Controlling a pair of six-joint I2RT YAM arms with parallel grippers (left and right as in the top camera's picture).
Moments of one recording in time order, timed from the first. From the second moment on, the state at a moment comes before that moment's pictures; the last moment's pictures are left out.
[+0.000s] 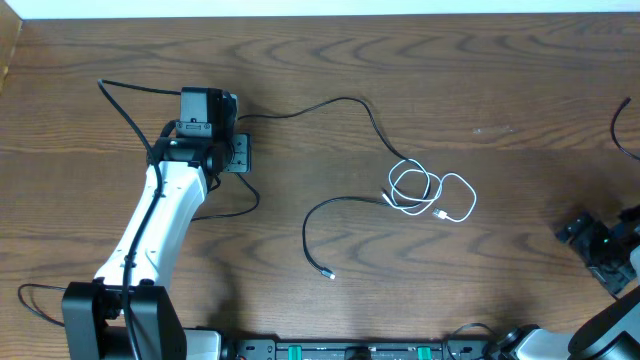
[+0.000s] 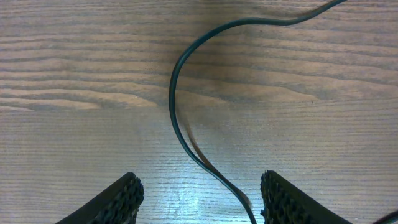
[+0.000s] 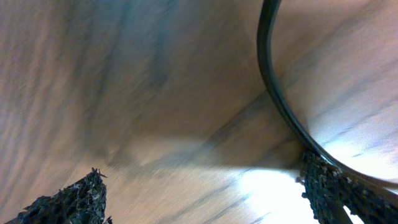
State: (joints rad) left arm -0.07 1.54 1.08 -0.62 -0.03 -0.01; right arm -0.81 1.53 0.73 -0.57 -0.11 0.09
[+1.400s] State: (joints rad) left arm -0.07 1.54 1.08 -0.62 -0.03 -0.02; right arm -0.97 1.53 0.72 -0.41 -0.49 0.10
